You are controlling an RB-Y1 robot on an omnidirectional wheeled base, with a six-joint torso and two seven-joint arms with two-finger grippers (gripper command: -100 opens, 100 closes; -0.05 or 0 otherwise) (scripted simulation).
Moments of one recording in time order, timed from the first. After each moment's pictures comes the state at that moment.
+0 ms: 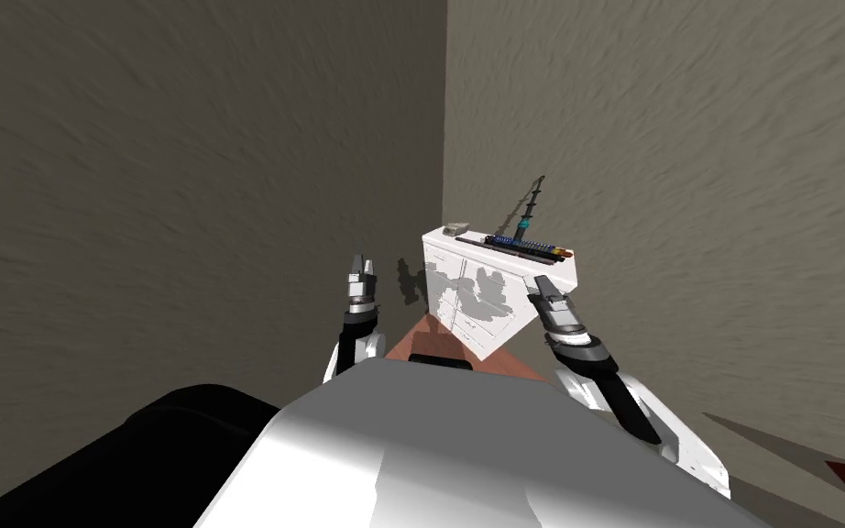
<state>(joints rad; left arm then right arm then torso) 0.50 -0.03 -0.07 -2.35 -0.03 -0.45 -0.17 0.51 -0.46 -0.06 -2.05 0.01 -0.77 0.08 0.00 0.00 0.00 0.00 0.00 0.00</state>
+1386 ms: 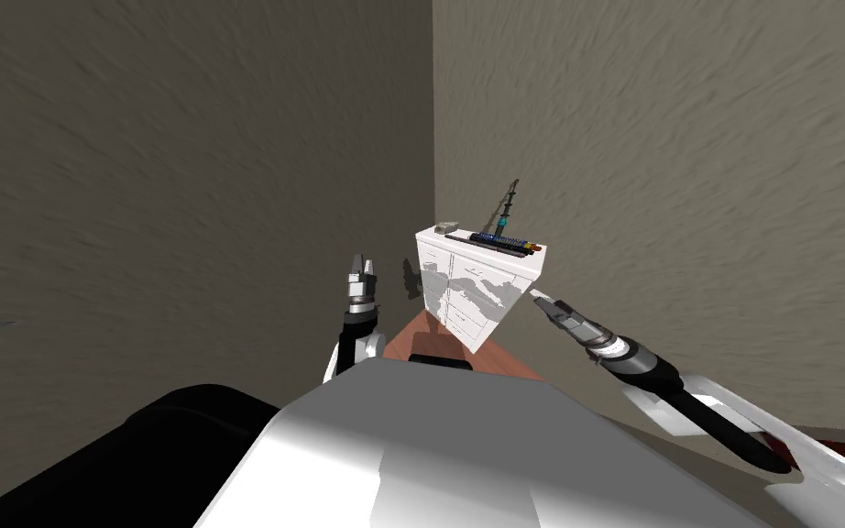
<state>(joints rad) 0.51 -0.03 -0.07 -2.35 -0.03 -0.45 -0.17 0.53 -0.91 -0.09 -1.77 0.06 -1.01 0.09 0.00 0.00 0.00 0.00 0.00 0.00</state>
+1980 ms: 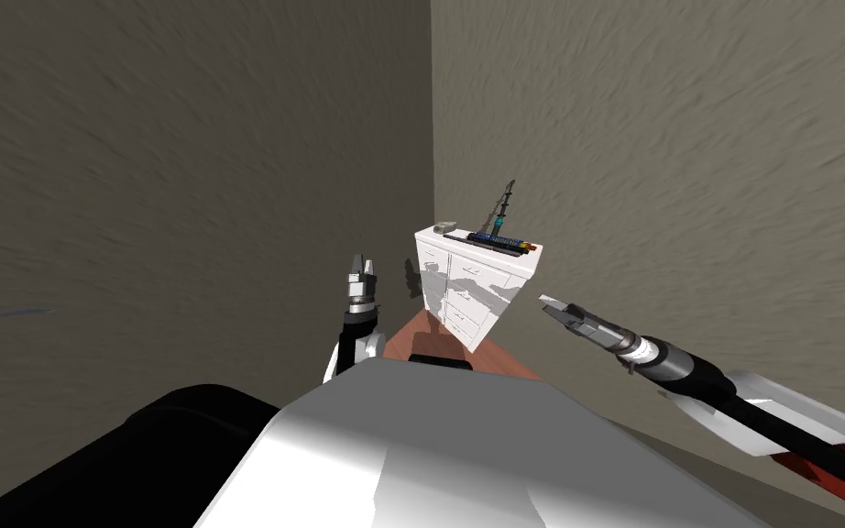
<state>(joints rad) 0.51 -0.03 -0.07 -2.35 -0.03 -0.45 -0.17 0.56 -1.10 -0.10 -1.65 0.08 -1.09 0.08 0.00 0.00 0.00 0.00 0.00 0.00</state>
